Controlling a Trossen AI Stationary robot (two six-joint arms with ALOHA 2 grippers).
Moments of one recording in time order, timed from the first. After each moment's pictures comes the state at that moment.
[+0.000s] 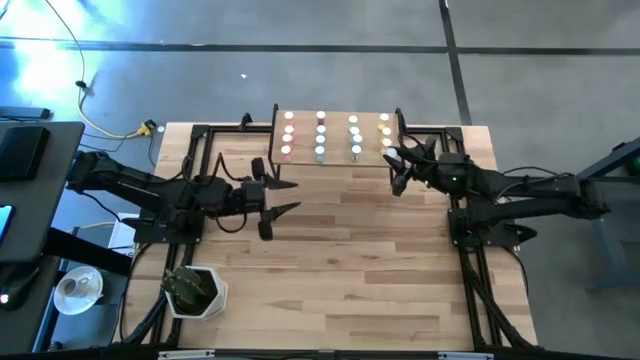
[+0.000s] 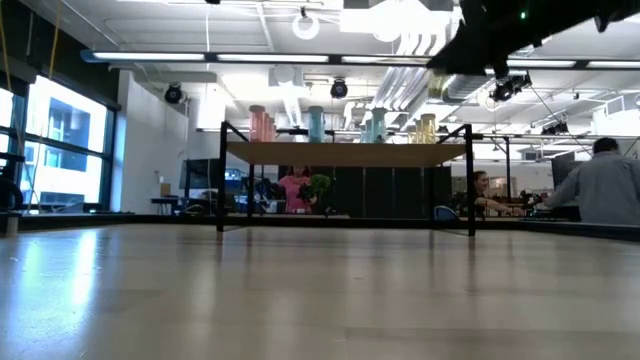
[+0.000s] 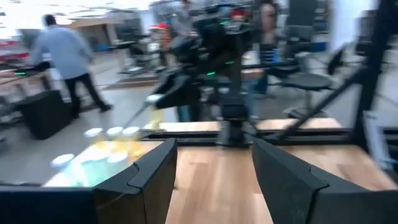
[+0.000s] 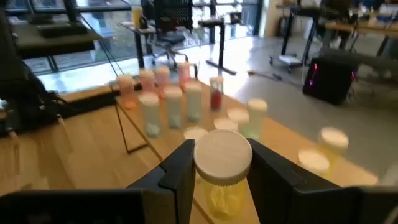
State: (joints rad) left arm -0.11 1.07 0.78 0.24 -0.43 0.12; right arm -0.14 0.81 0.59 0.05 0.48 0.07
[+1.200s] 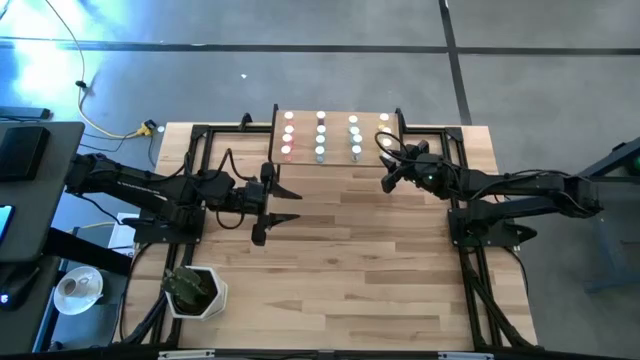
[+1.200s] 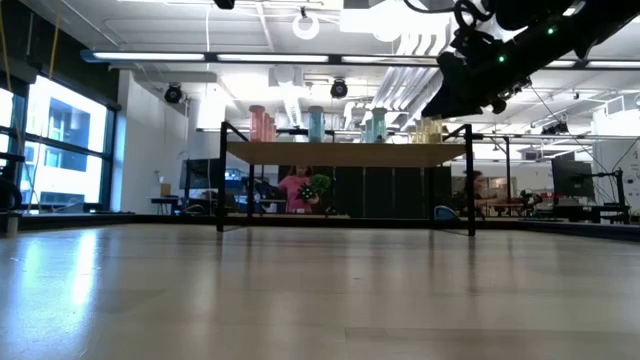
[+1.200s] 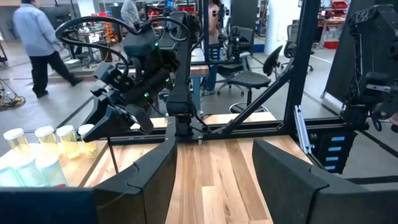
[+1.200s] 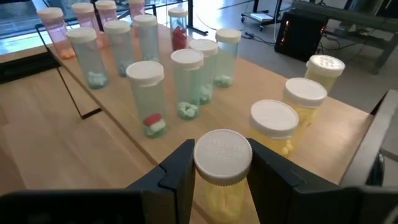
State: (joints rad) left arm -0.04 1.07 0.78 0.21 -0.11 0.04; right arm -0.24 0.97 0.52 0.07 0.51 0.18
